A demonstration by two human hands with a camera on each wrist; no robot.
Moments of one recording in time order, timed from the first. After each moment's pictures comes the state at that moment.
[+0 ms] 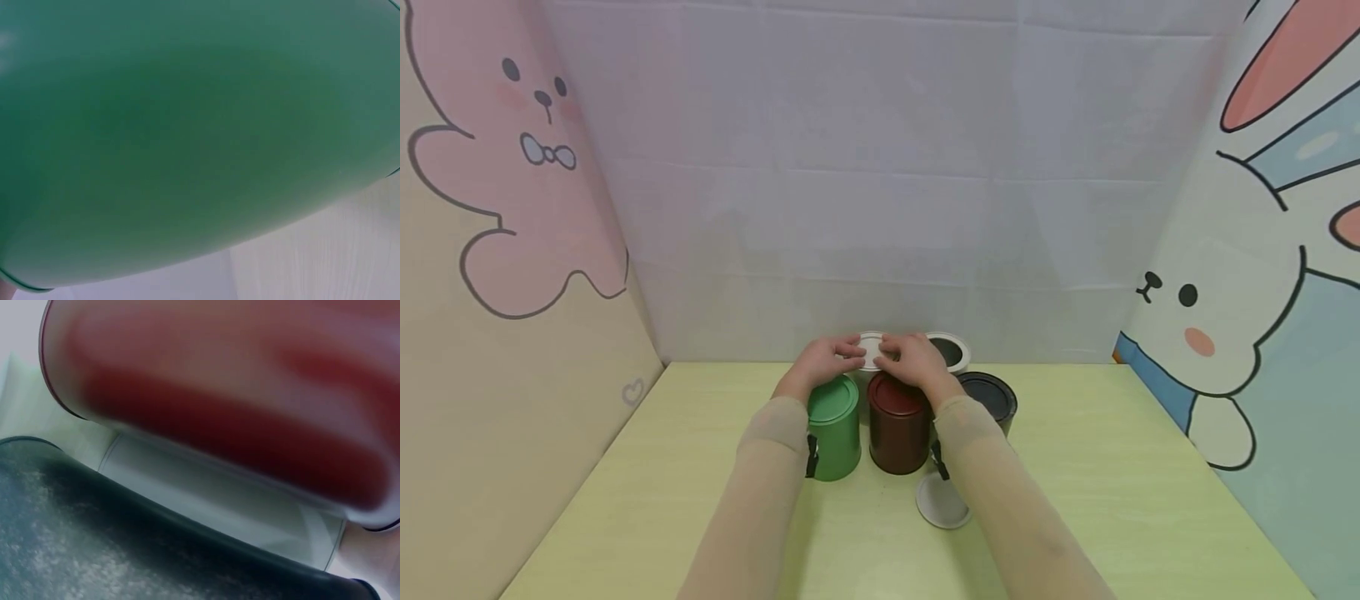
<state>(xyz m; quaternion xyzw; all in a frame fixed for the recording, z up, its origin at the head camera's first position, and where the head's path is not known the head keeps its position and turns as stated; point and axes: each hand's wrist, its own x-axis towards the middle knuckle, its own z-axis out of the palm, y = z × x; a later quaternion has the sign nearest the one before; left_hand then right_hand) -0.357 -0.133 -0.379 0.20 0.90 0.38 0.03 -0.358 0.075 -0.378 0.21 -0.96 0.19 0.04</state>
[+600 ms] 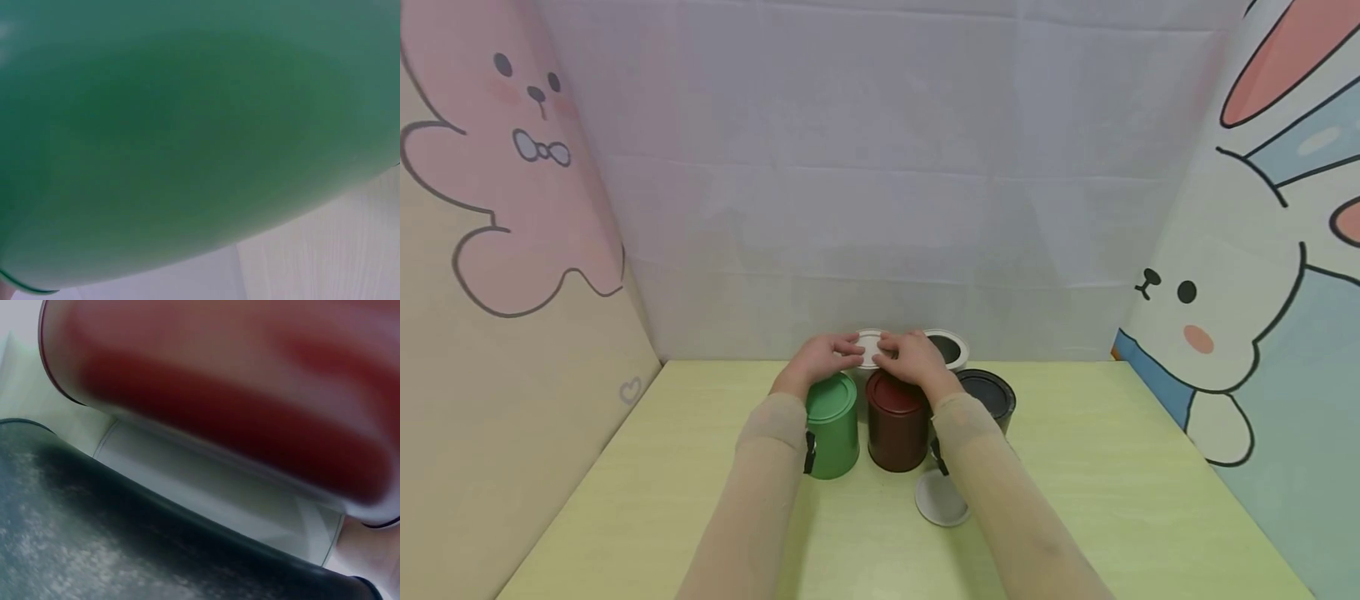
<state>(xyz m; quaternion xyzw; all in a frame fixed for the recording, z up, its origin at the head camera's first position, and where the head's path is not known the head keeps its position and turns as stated) -0.357 -0.130 -0.375 0.18 0.91 0.37 0.06 -0.361 0.077 -0.379 0.22 -0.96 0.19 0.04</state>
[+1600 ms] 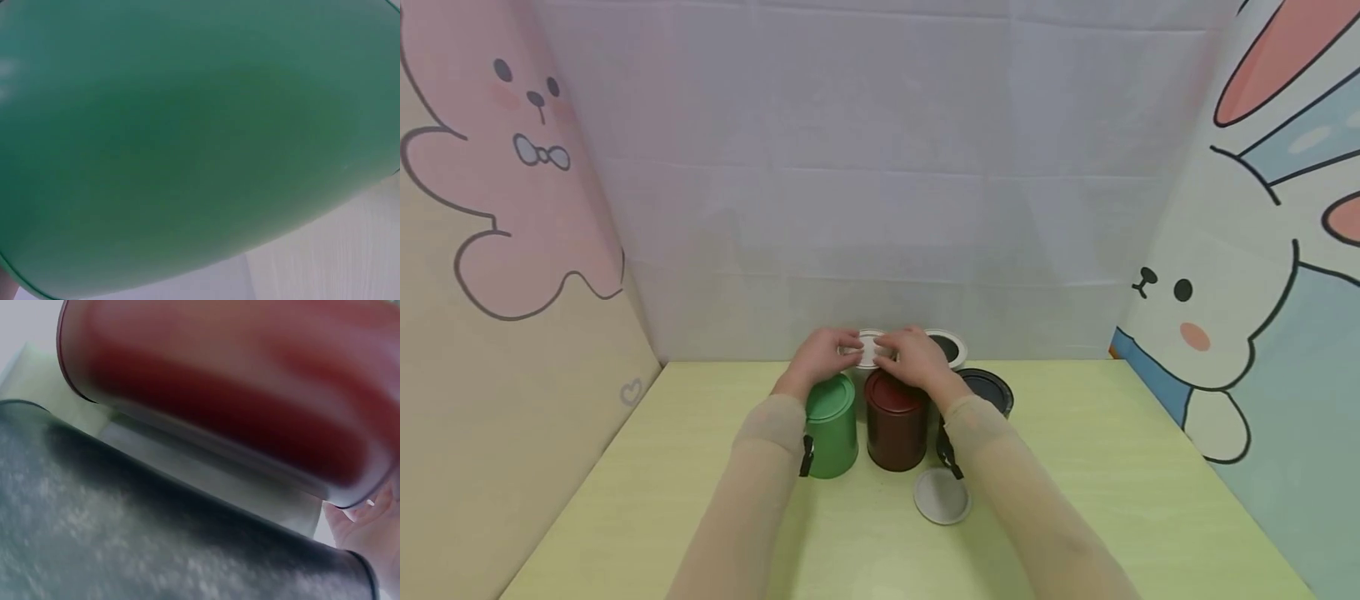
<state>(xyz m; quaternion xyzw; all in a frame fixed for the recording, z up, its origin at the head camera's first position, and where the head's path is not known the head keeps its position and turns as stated) -0.356 -0.123 -0.369 0.24 0.92 0.30 -0.03 -0.354 0.082 -0.372 0.28 -0.94 0.15 0.10</state>
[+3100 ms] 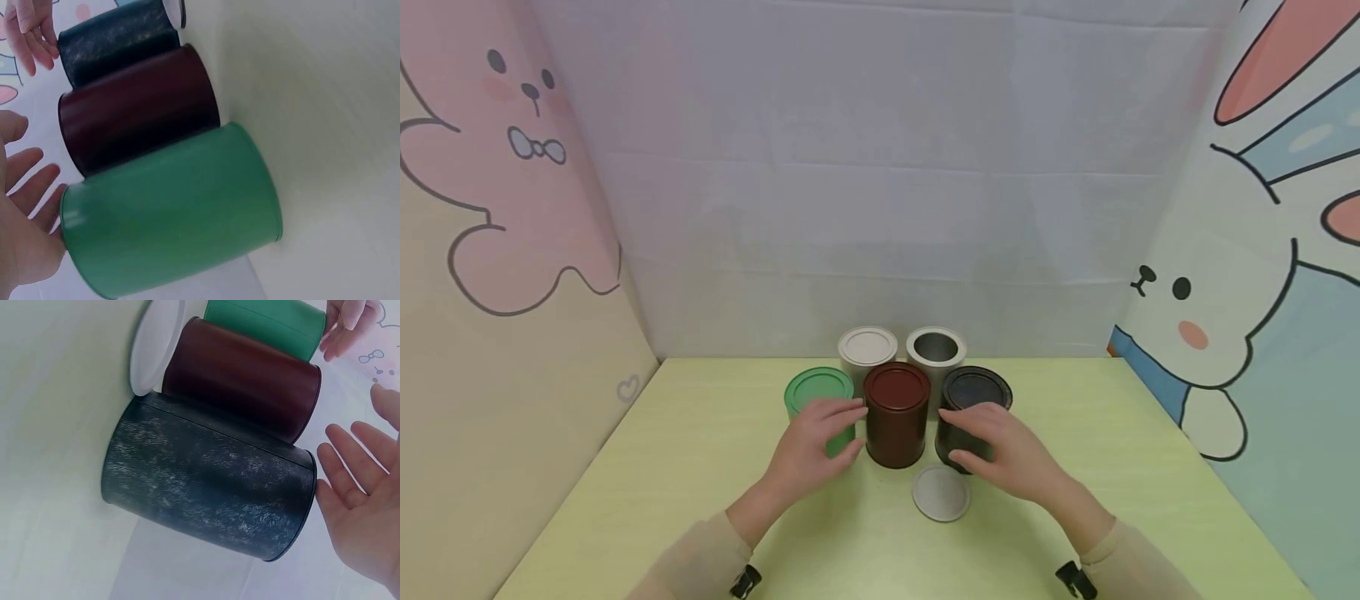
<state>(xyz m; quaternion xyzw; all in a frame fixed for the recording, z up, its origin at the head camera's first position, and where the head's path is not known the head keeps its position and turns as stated) -0.227 -0.123 -0.422 0.39 0.82 0.29 -0.32 -0.218 0.195 -0.401 0.43 -0.84 0.26 0.21</state>
